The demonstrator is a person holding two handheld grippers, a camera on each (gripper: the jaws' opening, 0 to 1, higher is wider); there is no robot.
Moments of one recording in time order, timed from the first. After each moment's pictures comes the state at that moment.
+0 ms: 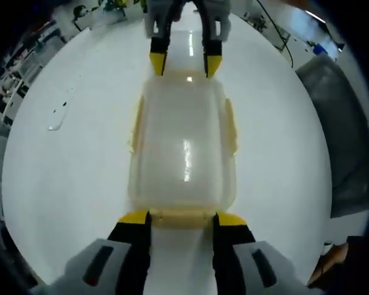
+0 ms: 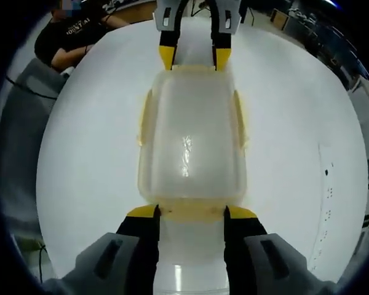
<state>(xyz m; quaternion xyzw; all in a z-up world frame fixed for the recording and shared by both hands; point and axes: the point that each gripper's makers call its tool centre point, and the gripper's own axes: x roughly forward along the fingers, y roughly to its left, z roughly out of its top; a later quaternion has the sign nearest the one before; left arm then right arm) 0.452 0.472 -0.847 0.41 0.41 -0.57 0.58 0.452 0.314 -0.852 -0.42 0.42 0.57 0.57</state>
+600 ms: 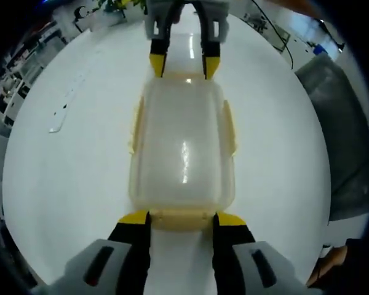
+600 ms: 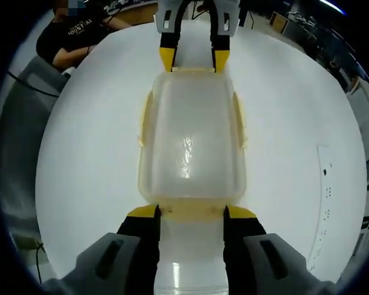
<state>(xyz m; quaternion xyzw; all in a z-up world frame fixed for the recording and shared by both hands) 0.441 0.461 -0.835 0.41 0.42 -0.56 0.59 0.454 0.304 -0.848 -0.43 0.41 0.57 0.57</state>
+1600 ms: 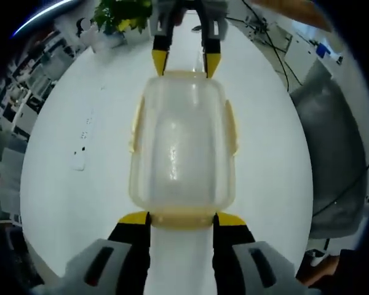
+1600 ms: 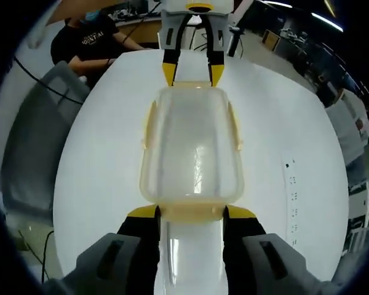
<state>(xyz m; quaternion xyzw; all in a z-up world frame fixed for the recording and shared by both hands) 0.447 0.408 -0.758 0.43 0.39 -0.55 0.60 0.428 0.248 -0.749 -0.41 0.35 0.58 0.62</state>
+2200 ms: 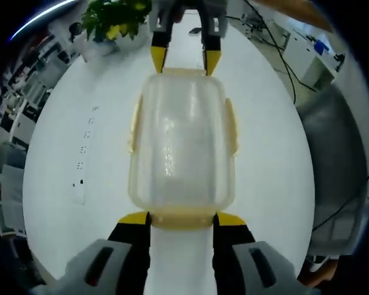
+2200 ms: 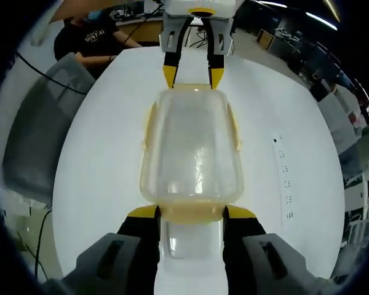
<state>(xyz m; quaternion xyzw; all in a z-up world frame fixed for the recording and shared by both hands) 0.442 0.330 -0.751 0.44 0.38 -0.56 0.60 0.437 0.176 -0.743 -0.41 0.35 0.56 0.63</state>
